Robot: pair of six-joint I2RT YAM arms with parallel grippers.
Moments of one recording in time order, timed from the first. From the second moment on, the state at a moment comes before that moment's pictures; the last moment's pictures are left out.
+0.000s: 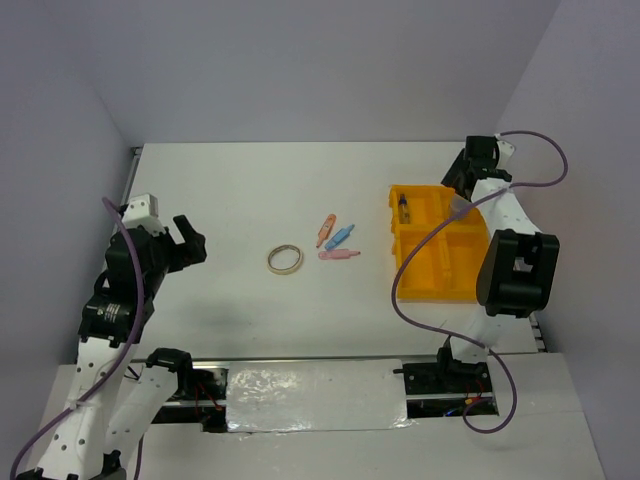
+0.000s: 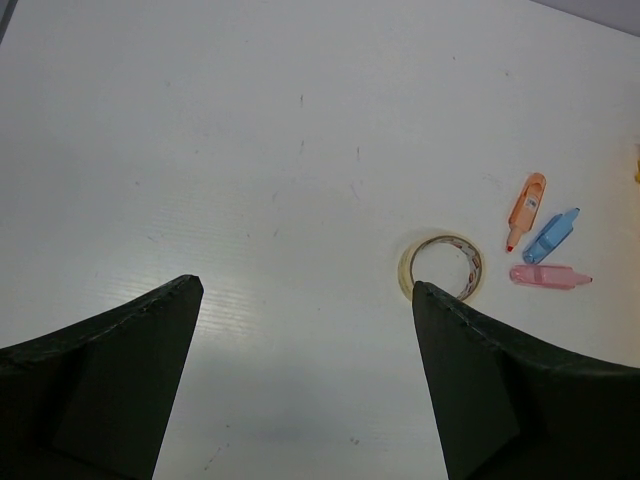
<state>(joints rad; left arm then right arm) -0.13 0.62 0.85 -0.64 -0.15 -0.34 -0.13 1.72 1.35 -0.43 0.37 0.44</state>
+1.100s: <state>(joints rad) -0.13 0.67 0.85 -0.66 -0.20 -0.35 0.96 2.04 1.53 -0.36 0.17 0.20</state>
